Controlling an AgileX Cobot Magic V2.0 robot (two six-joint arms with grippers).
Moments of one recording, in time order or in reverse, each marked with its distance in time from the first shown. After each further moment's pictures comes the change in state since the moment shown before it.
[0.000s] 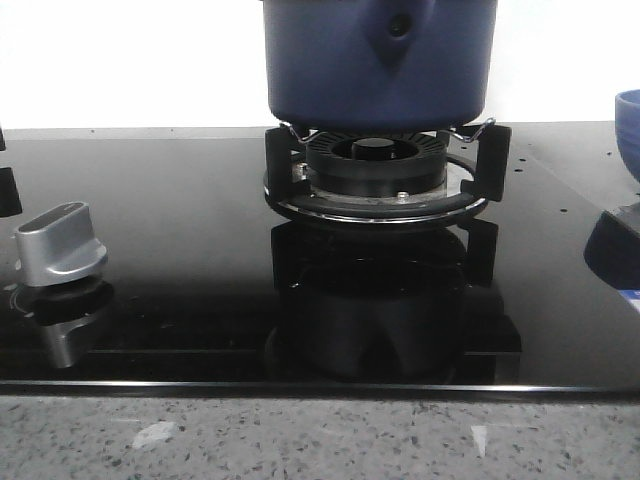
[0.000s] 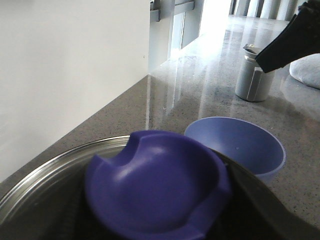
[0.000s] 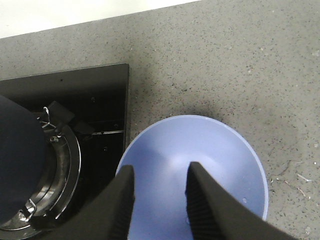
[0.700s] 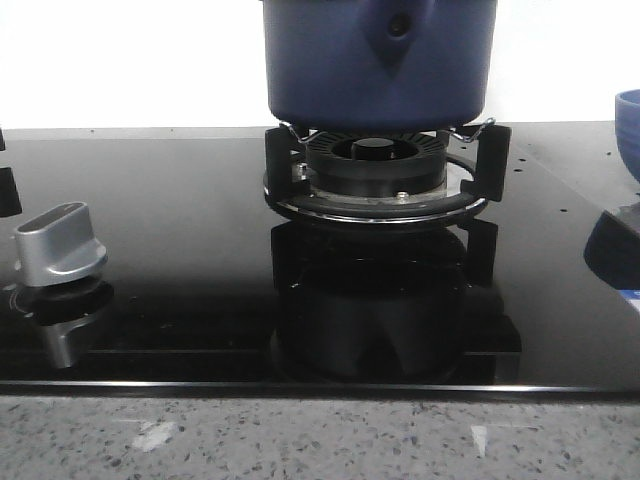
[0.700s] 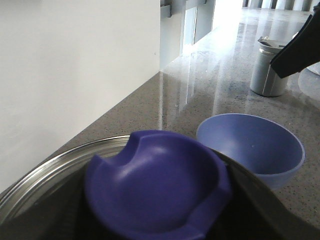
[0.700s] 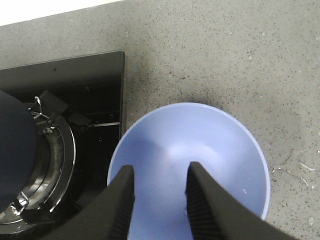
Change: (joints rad) left arm -0.025 0.001 0.000 -0.010 -0.077 0.035; right arm 0.000 0.000 0.043 0.000 -0.006 -0.003
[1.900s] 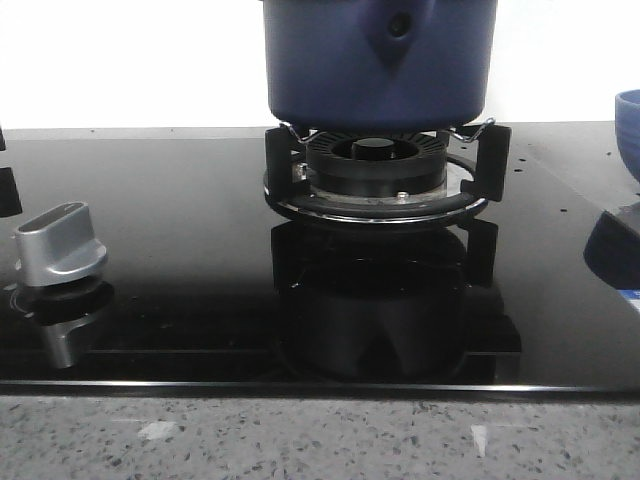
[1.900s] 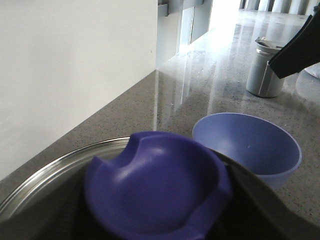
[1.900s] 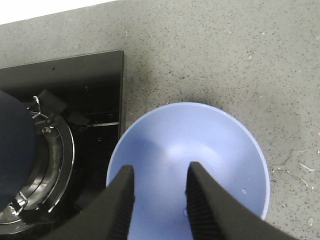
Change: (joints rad) left arm -0.010 0.024 0.000 -0.025 0.004 0.000; right arm 0.000 0.000 0.004 0.000 -0.008 -0.004
